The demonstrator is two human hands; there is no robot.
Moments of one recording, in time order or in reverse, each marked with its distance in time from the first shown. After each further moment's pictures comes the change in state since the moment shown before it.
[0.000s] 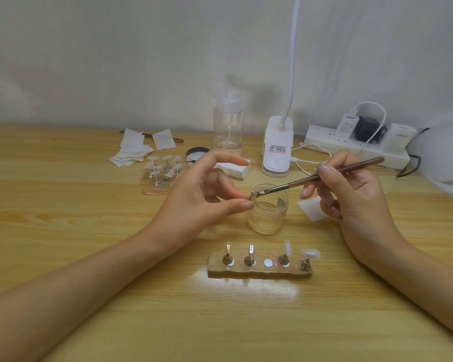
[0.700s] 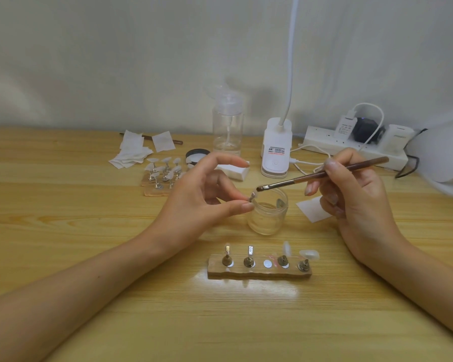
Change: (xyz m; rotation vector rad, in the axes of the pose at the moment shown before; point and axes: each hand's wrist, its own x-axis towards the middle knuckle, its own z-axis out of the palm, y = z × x) left_hand 0.001 -0.003 -0.001 0.028 -0.006 0.018; right_hand 0.002 -0.001 -0.002 0.055 0.023 0.001
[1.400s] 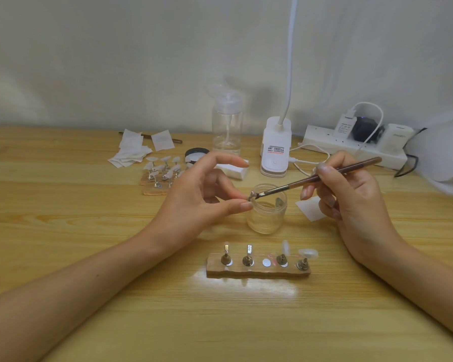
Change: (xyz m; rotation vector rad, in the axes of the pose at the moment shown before) left_hand 0.000 0.000 0.000 0.007 -0.003 0.005; right_hand -0.003 0.000 0.001 -0.053 -0.008 0.023
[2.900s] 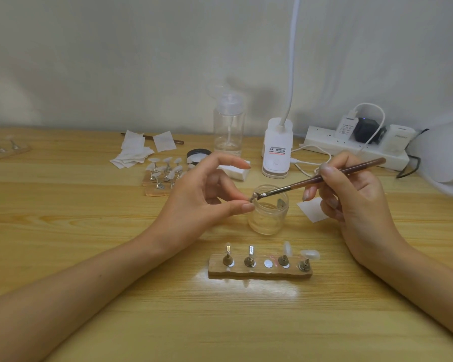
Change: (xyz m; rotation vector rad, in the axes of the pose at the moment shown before) left_hand 0.000 0.001 0.000 0.001 0.008 0.004; right_hand 0.000 0.000 0.000 0.016 0.003 -0.019
